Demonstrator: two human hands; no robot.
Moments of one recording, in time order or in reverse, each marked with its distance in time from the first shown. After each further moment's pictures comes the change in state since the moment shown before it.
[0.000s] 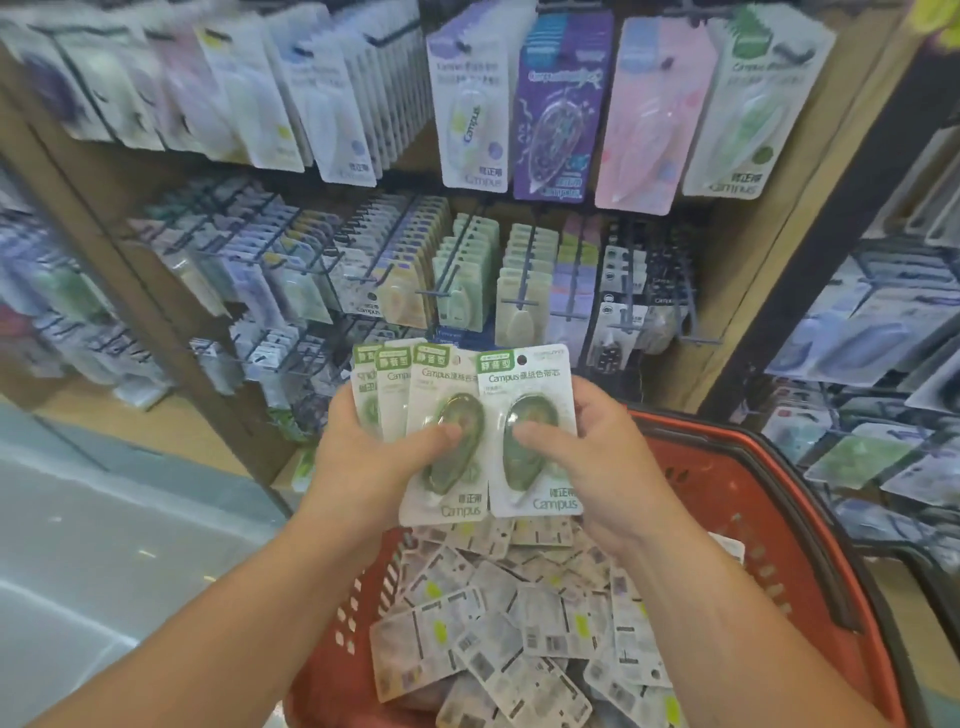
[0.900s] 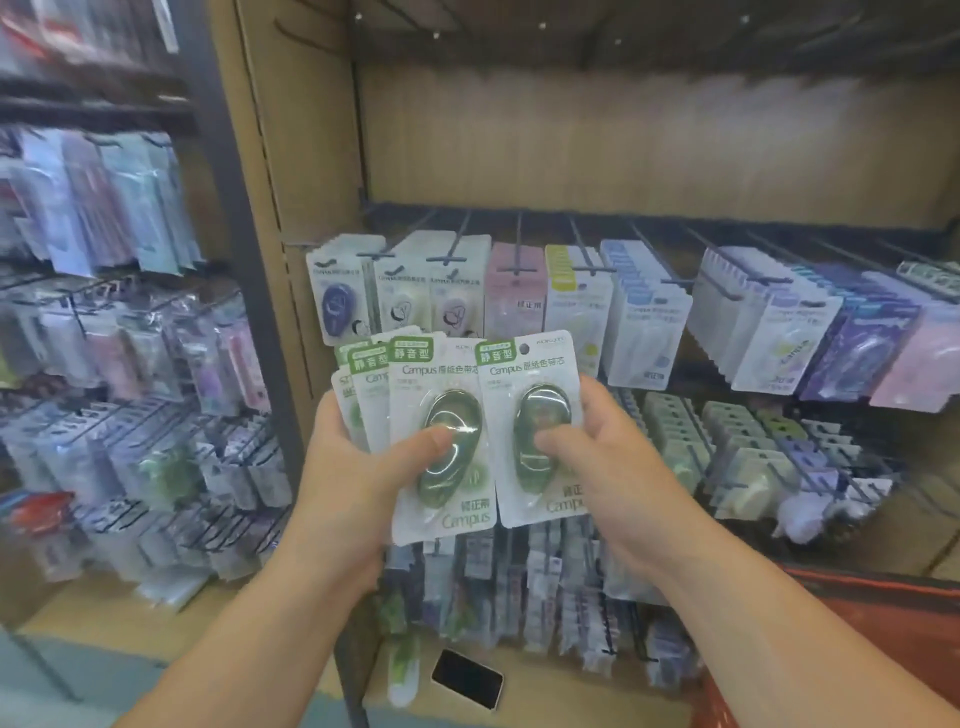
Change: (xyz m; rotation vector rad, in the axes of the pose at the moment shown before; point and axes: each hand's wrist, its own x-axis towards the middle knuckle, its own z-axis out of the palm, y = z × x) left_hand 0.201 0.161 -0.354 -0.253 -0.210 0.298; right_hand 0.125 -0.121 0.394 -0.194 0.011 -0.237
